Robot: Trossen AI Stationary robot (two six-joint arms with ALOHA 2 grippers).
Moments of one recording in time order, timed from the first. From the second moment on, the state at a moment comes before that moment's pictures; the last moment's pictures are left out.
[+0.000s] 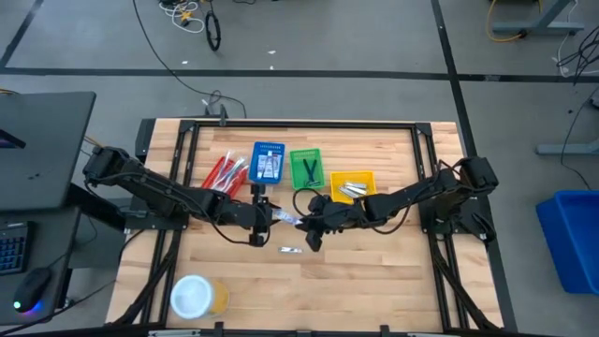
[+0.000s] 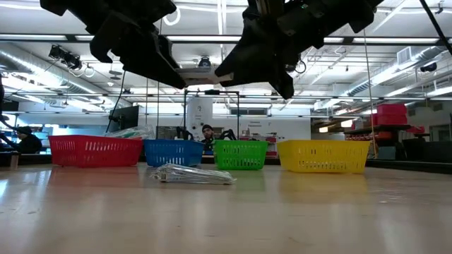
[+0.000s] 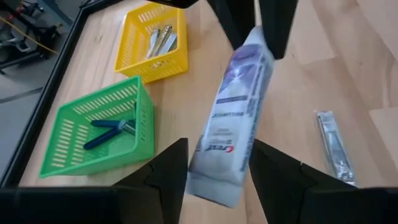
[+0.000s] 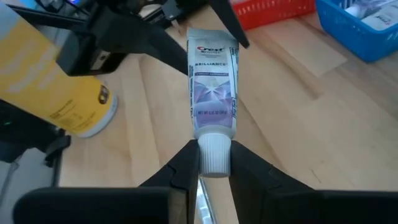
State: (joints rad) left arm -0.28 1.36 0.75 -0.06 -0.45 0.09; right arm 0.22 1.70 0.99 0.14 0.21 0.65
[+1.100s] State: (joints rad) left arm -0.28 1.36 0.75 -0.06 -0.45 0.09; right arm 0.16 1.69 0.99 0.11 0.18 0.72
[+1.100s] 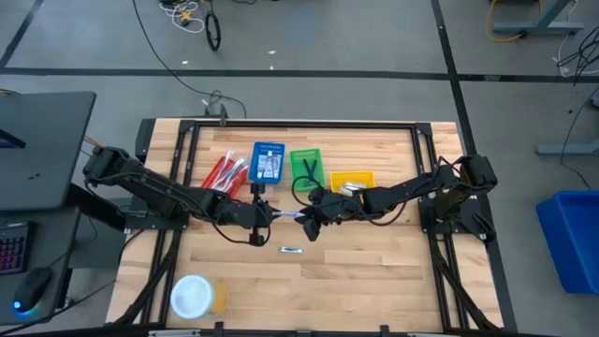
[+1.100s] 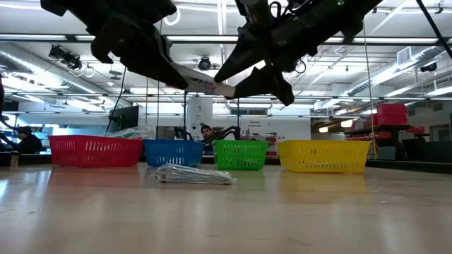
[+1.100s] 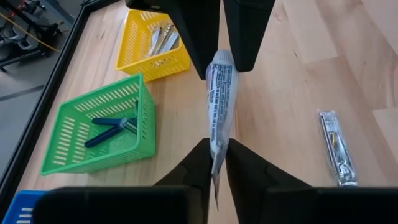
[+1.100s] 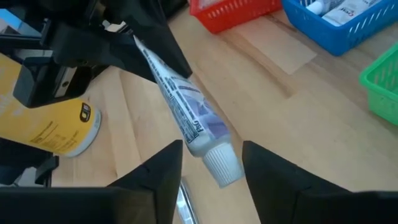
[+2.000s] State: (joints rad) left arm -0.01 1.36 0.75 -0.25 -0.71 -0.35; right arm 0.17 1.62 0.99 -0.52 0.21 0.86
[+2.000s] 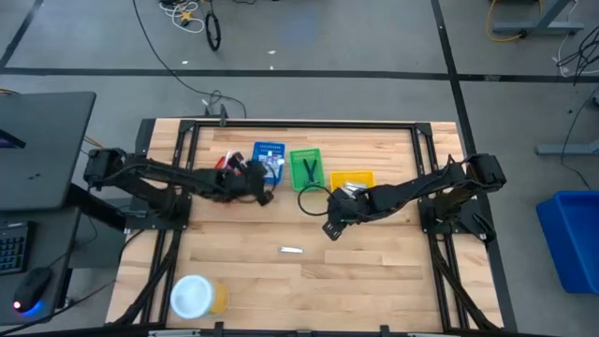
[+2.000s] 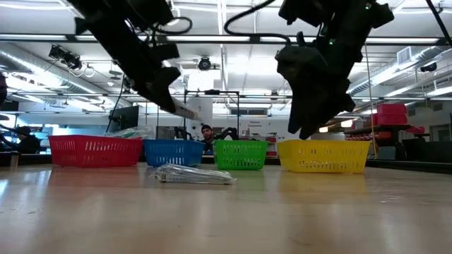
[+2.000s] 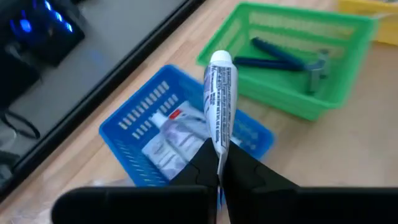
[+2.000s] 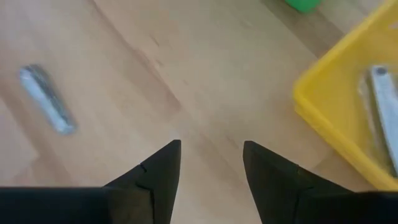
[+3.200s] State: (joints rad) left arm 0.34 1.36 0.66 -0.04 -0.31 -0.24; right arm 0.22 1.77 0.99 0.09 0.31 0.27
